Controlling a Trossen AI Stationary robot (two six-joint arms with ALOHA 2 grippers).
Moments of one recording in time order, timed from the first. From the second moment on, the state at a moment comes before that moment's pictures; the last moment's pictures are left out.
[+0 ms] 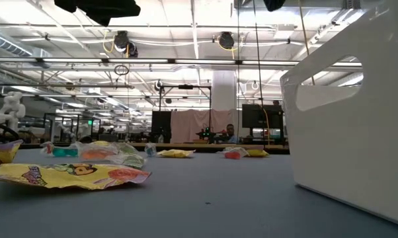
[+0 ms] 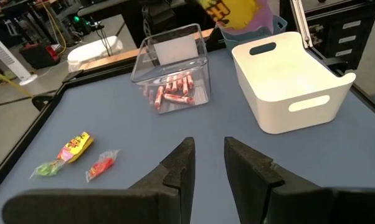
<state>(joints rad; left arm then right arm) -0.54 1.19 0.66 0.14 -0.52 0.03 0.51 1.55 0.94 0.44 0.58 0.05</state>
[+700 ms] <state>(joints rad) -0.54 1.19 0.66 0.15 -0.52 0.07 0.49 1.55 0.94 0.41 0.57 0.37</state>
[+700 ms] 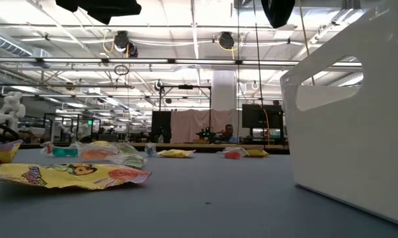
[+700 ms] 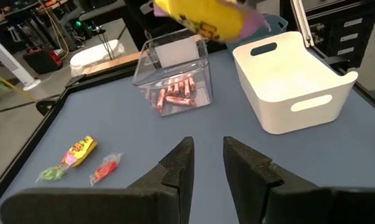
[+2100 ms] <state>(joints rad) -0.45 1.24 0.66 0.15 -0.53 0.07 0.67 1.56 0.94 -0.29 0.16 0.85</state>
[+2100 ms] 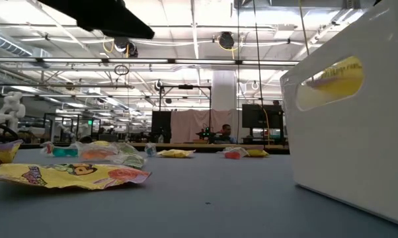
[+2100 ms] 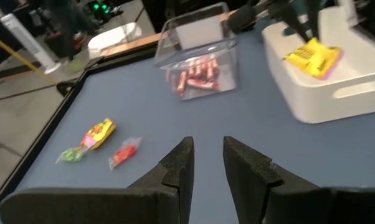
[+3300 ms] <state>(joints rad) -0.08 1.64 0.66 0.26 -0.52 0.04 0.73 1.58 1.22 -0.30 0.54 0.48</state>
